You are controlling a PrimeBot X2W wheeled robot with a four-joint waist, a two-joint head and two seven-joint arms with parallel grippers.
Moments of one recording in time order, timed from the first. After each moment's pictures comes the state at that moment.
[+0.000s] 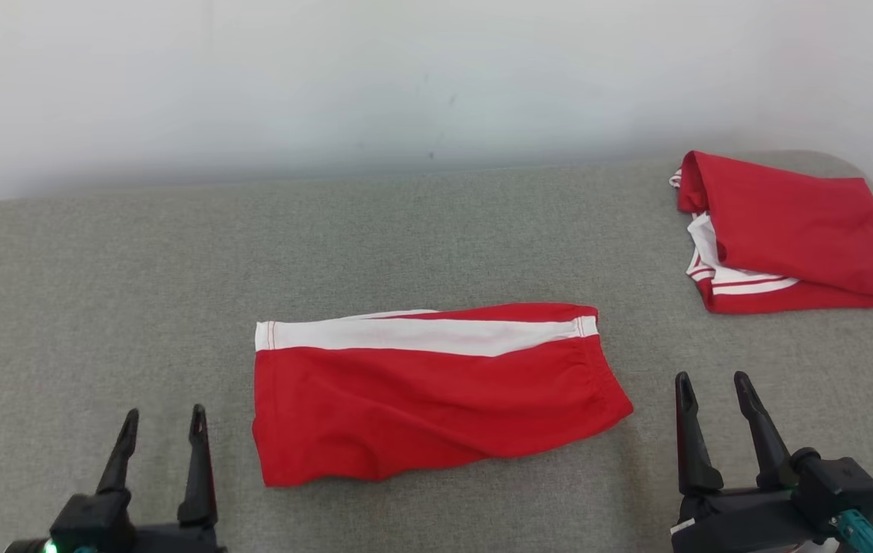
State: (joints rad) left arm -0.08 0.21 -0.12 0.21 -0.29 0.05 -0.26; right arm -0.04 -0.05 -0.02 0.15 0.19 0.13 -0.26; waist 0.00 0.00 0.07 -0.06
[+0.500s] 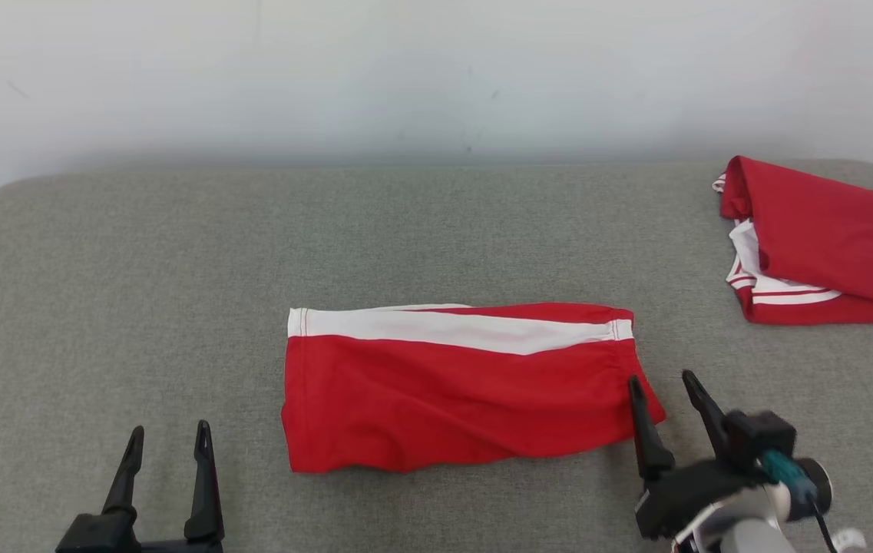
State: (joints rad) left arm -0.02 0.10 0.01 0.19 -0.17 -0.04 -0.26; right arm -0.18 -0.05 0.00 0.44 0.11 0.13 -0.25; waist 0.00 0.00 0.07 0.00
